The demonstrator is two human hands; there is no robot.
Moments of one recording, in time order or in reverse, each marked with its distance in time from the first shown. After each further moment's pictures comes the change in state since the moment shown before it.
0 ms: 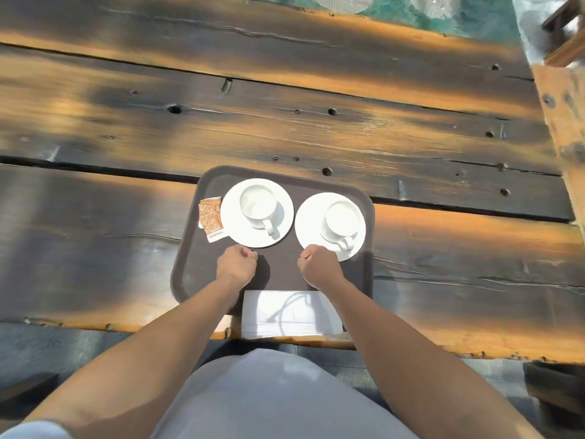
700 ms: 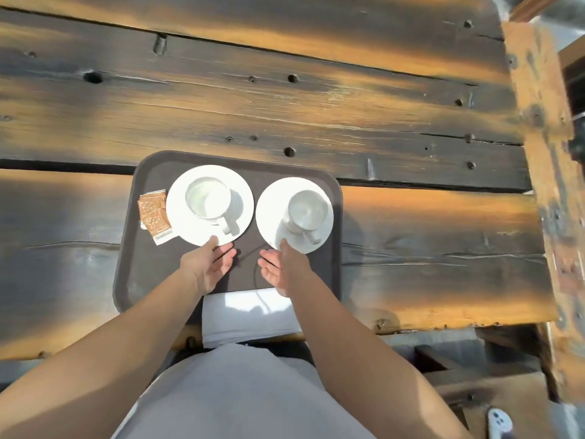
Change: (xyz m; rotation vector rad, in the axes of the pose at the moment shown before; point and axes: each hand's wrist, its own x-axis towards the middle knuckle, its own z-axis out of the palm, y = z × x) left_hand 0.028 0.022 0.029 -0.916 -0.213 -0.553; right_hand 0.022 0.004 0.006 1.343 -0.122 0.803
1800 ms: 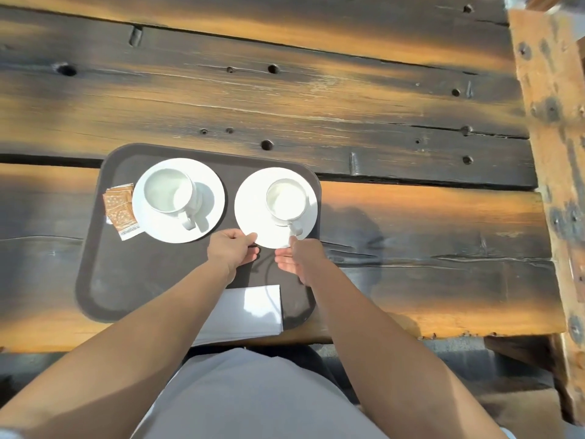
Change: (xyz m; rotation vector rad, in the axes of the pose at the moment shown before) left_hand 0.008 -0.061 0.087 0.463 0.035 0.353; right_hand 0.037 -0.055 -0.075 -0.341 -0.003 -0.166
